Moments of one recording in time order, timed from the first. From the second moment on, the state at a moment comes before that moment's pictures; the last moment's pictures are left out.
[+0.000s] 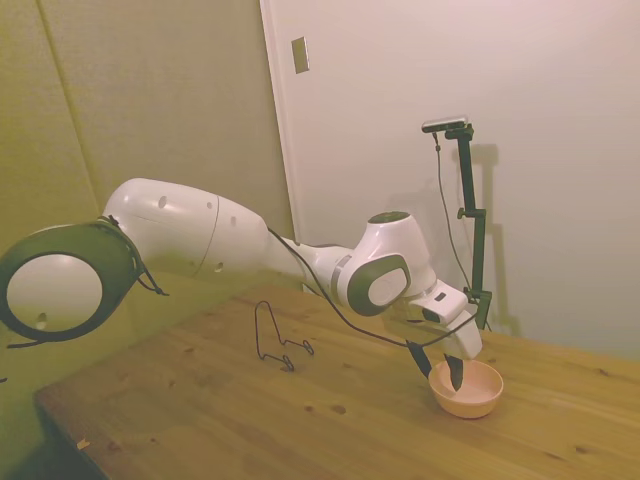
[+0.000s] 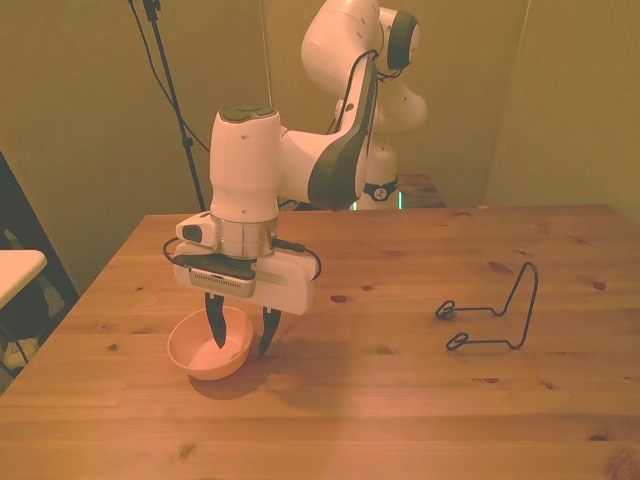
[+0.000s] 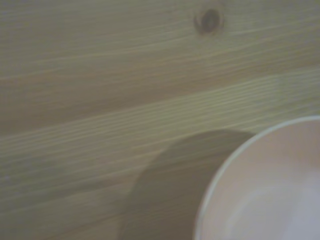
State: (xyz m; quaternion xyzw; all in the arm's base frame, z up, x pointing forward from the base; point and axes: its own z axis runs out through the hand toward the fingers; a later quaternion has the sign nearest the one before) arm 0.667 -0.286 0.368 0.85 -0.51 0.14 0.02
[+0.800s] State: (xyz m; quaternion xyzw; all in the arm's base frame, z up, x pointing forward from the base) arm 0.661 -0.302 0.367 0.84 -0.52 0.13 0.00
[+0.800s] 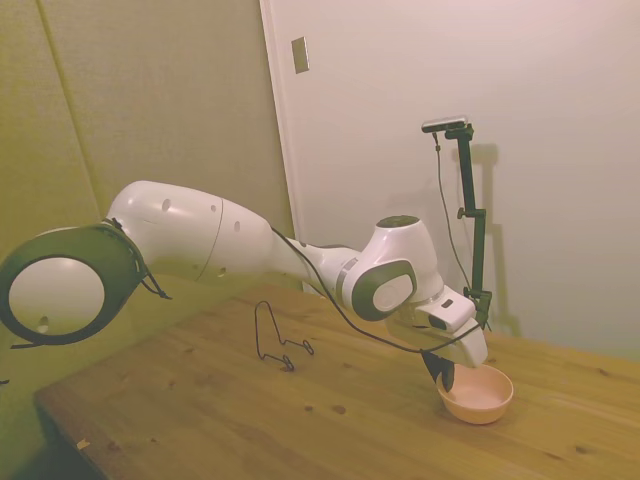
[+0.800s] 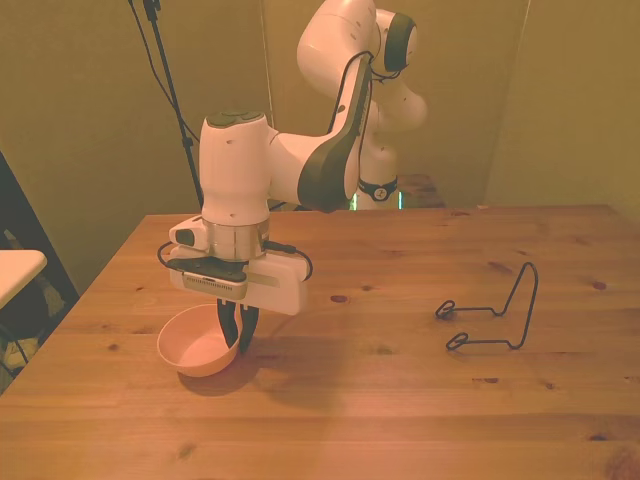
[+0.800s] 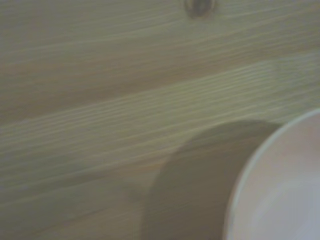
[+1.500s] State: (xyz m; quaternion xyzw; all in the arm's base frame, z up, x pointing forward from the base) arm 0.641 -0.228 0.474 0.86 -0.48 0.07 -0.15
